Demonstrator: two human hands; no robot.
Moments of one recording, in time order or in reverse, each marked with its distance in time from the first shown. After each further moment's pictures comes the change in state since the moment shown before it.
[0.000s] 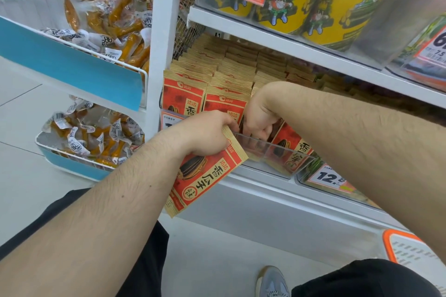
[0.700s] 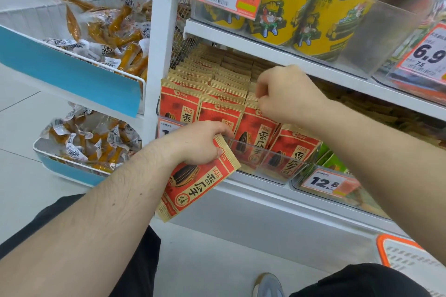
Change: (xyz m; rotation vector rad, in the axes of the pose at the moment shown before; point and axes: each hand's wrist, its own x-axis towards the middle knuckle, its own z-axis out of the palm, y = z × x) left_hand -0.007 -0.005 0.003 -0.085 -0.035 -0.025; right_hand -0.073 0.031 0.033 0.303 1.160 -0.032
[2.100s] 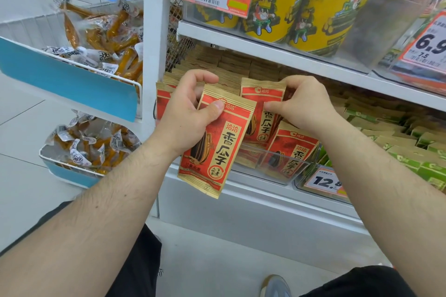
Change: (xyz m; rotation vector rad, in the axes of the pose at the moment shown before) left_hand -0.006 0.007 -0.006 -0.856 0.479 0.450; right_hand -0.008 0.047 0.031 0.571 0.143 0.266
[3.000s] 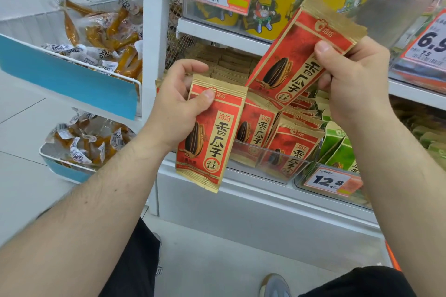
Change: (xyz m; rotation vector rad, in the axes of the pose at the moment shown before) left_hand 0.004 0.002 -0.009 -0.053 0.046 0.052; right_hand -0.026 -0.026 -0.040 0.826 0.247 -0.287
